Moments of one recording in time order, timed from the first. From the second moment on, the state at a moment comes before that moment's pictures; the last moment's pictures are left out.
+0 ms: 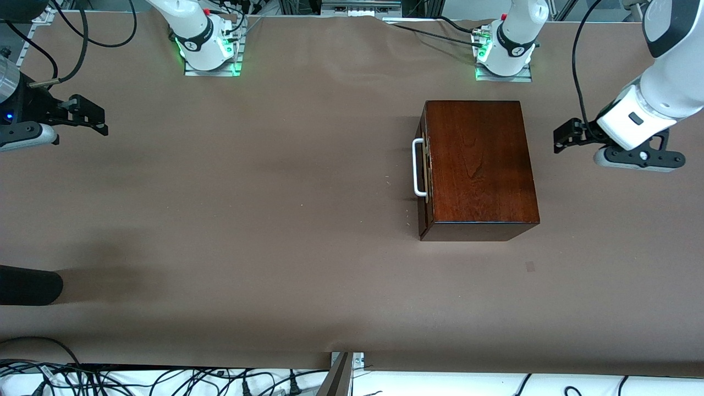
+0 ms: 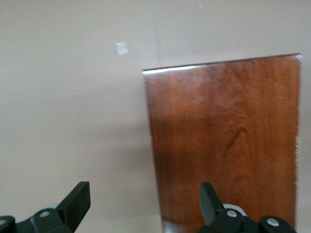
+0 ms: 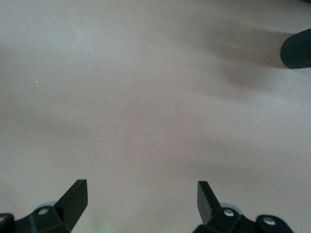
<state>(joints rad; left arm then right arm) -0.05 0.01 -0.07 -1.73 -0.05 1.65 -0.01 0.07 0.01 -0.05 -1.63 -0.01 1.60 -0.20</state>
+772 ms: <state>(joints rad) -0.26 0.34 -0.34 -1.46 0.02 1.66 -0.56 0.07 0.01 -0.05 -1.62 -0.01 1.60 -0.20</state>
